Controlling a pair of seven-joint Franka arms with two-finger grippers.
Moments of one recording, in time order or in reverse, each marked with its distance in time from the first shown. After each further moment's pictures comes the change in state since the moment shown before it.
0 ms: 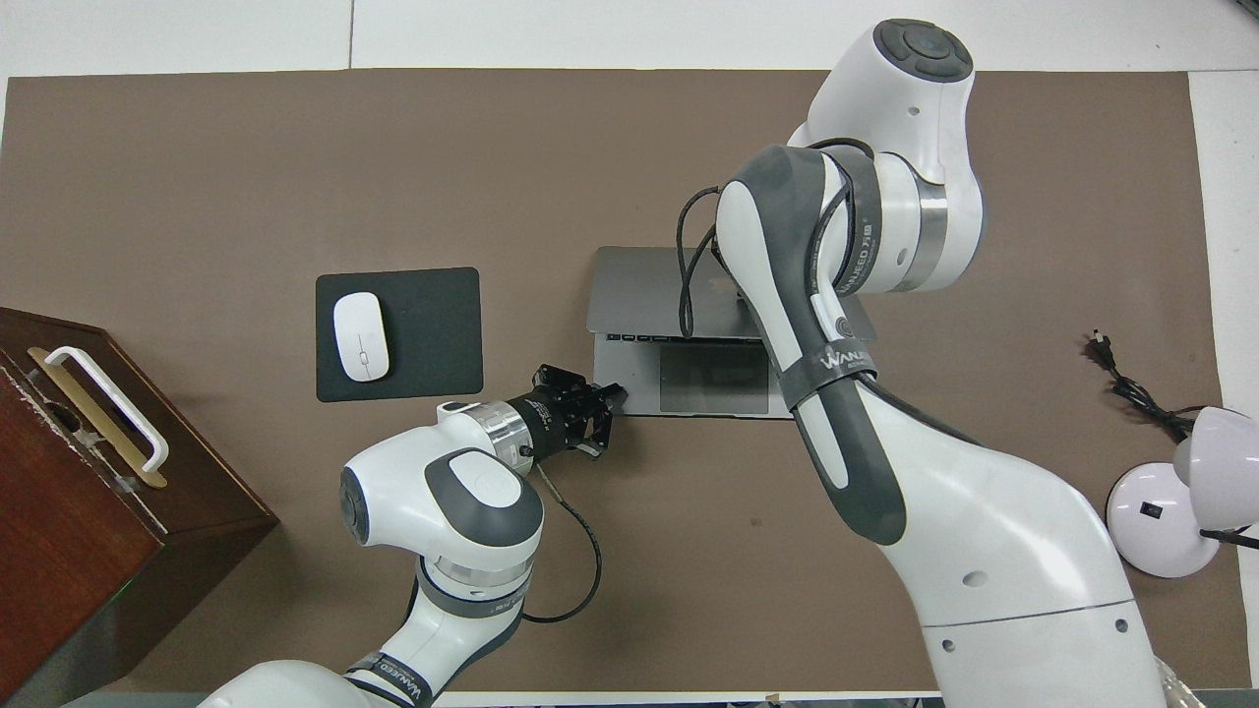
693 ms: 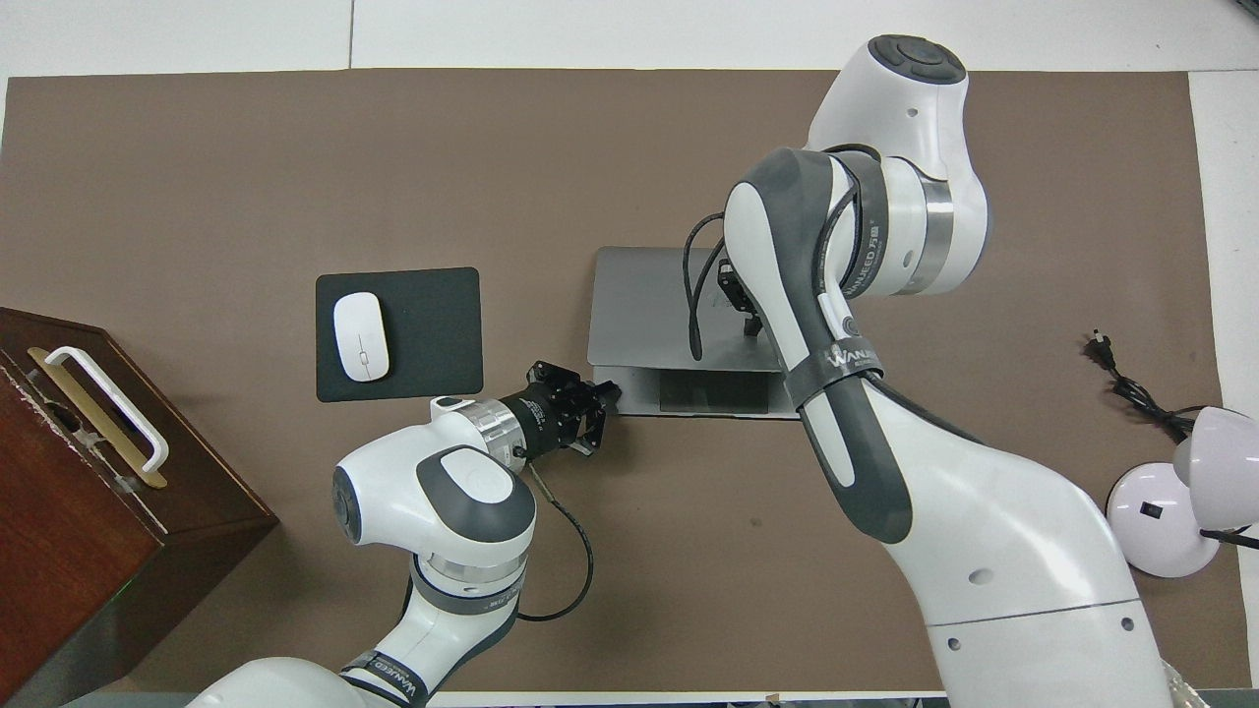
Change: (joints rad) left arm 0.020 -0.004 -0.002 -0.006 -0.008 -0.003 0.086; right arm 0.000 -0.010 0.000 -0.035 0.000 -0.105 0.000
